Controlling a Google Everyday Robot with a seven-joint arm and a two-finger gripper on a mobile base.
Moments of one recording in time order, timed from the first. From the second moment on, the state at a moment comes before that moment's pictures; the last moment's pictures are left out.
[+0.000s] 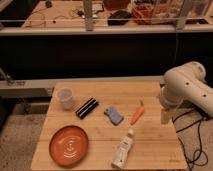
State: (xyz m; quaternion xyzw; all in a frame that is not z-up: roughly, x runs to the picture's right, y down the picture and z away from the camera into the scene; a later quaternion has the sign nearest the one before) arm 0.285 0.106 0.684 -0.28 0.02 0.02 0.96
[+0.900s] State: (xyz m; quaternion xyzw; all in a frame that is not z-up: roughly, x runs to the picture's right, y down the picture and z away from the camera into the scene) arm 0.263 0.087 0.716 -0.27 0.00 -0.03 0.96
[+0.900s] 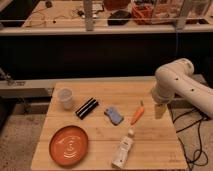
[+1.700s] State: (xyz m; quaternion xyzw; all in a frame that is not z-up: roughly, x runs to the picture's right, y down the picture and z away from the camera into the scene) arm 0.245 0.074 0.739 -0.27 -0.03 -0.06 0.96
